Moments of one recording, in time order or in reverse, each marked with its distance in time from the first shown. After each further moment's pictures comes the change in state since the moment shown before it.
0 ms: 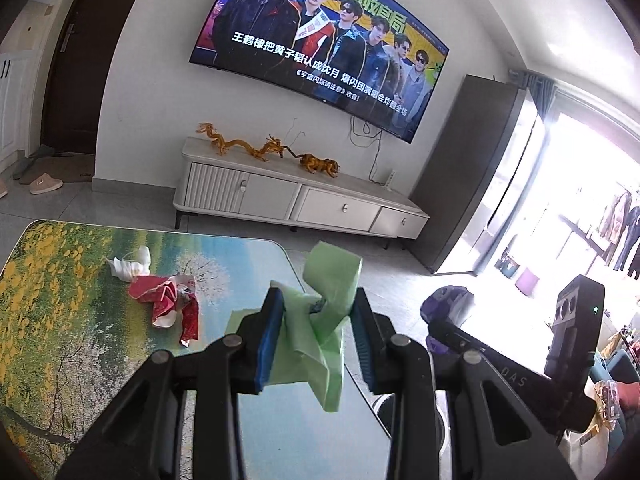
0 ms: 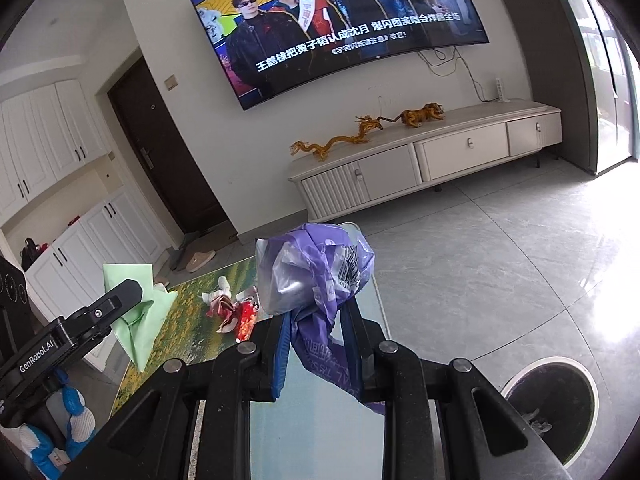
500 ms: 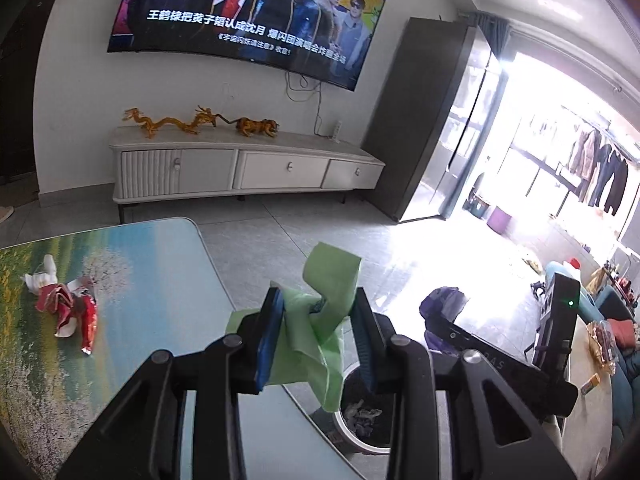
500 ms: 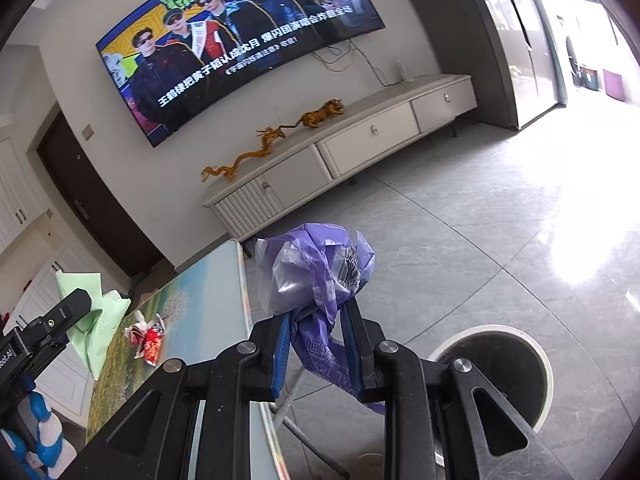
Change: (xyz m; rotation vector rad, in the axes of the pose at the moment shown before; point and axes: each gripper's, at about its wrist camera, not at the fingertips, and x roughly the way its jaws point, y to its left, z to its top) left arm 0.083 -0.113 -0.021 0.170 0.162 -0.128; right arm -0.039 -0.139 -0.014 0.223 -0.031 -0.210
